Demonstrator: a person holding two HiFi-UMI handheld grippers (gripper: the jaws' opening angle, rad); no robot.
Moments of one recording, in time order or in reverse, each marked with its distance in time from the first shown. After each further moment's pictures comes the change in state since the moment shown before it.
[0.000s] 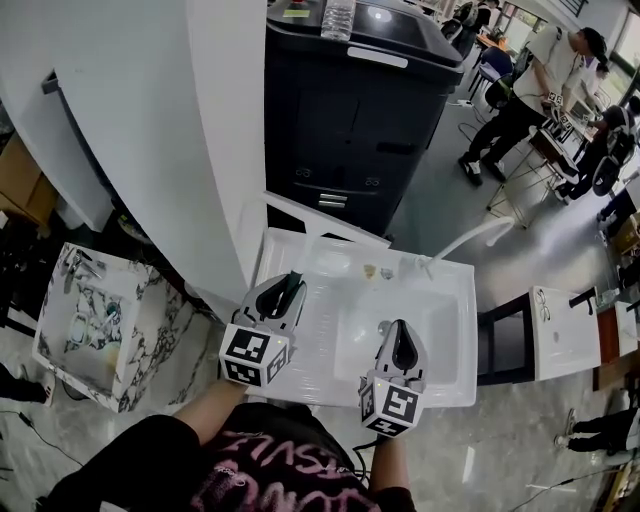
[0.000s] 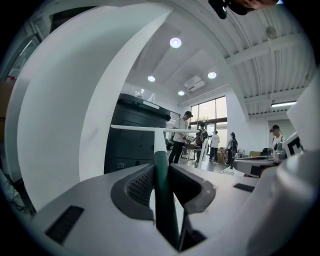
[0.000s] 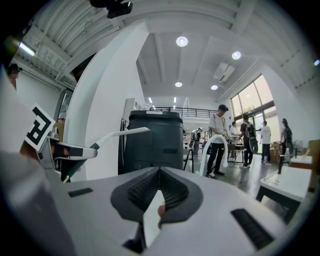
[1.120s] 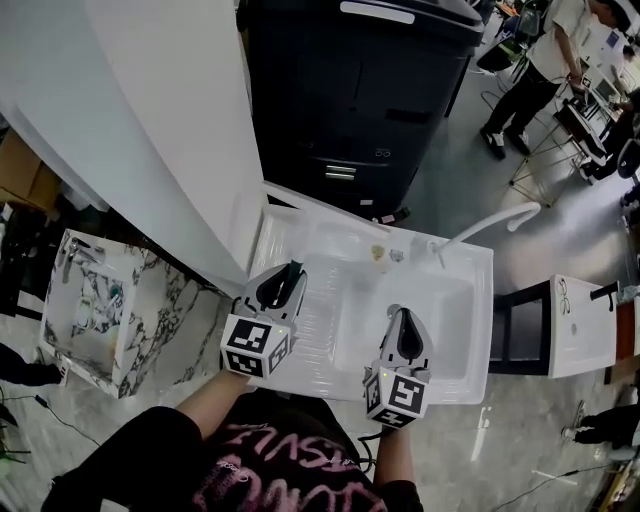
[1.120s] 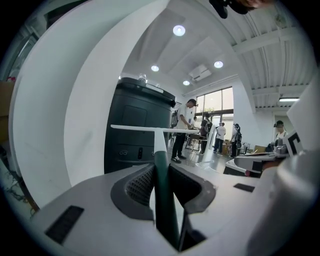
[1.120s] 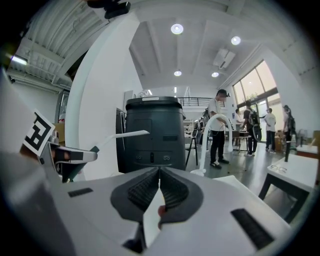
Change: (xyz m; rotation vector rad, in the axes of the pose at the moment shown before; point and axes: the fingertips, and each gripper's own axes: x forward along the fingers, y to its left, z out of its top) left arm 0.035 0.003 -0.049 -0.007 0.113 0.061; right arm 0.035 -0.023 -0.046 0.057 0.104 0.057
